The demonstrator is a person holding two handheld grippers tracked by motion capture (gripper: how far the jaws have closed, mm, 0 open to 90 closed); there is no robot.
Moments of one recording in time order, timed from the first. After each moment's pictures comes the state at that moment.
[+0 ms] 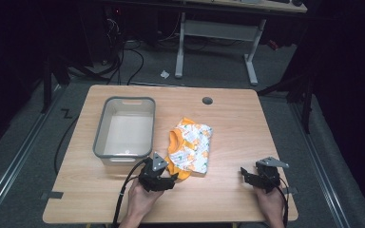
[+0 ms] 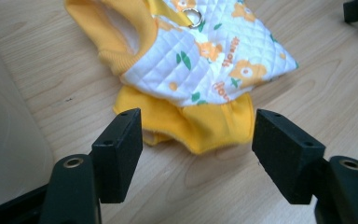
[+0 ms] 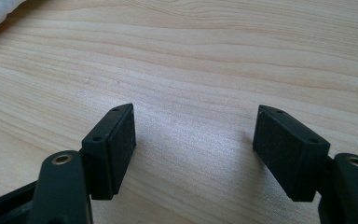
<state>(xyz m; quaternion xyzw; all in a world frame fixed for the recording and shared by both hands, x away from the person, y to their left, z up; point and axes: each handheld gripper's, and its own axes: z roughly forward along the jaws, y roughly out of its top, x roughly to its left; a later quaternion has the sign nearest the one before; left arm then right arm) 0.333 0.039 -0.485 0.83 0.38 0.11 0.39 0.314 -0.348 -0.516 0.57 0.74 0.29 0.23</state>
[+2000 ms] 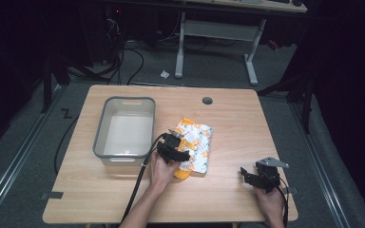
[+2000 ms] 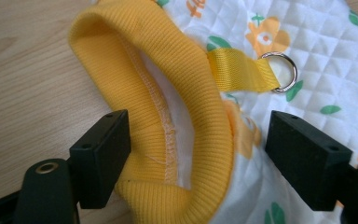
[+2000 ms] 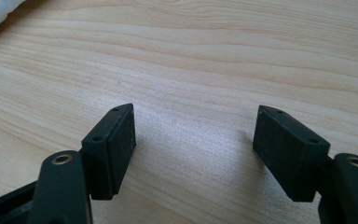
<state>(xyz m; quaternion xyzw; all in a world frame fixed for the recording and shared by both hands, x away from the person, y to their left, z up) 0.428 -0.020 -0.509 0.82 0.46 0.11 0.31 0.314 -0.348 -0.516 0.56 0.74 0.29 0.23</state>
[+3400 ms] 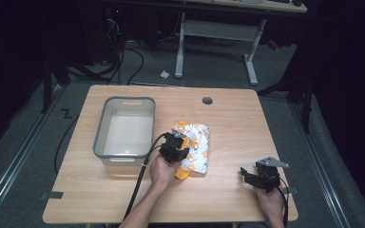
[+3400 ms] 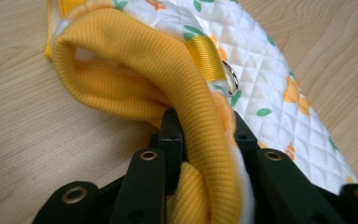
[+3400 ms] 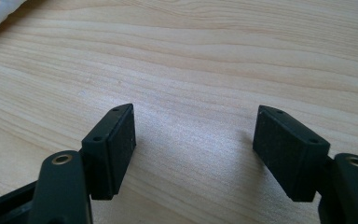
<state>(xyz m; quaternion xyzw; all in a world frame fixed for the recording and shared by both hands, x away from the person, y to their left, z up) 0.418 -0.019 -0.491 0.83 0.42 0.07 0.37 0.314 -0.348 -0.516 0.56 0.74 0.29 0.23</state>
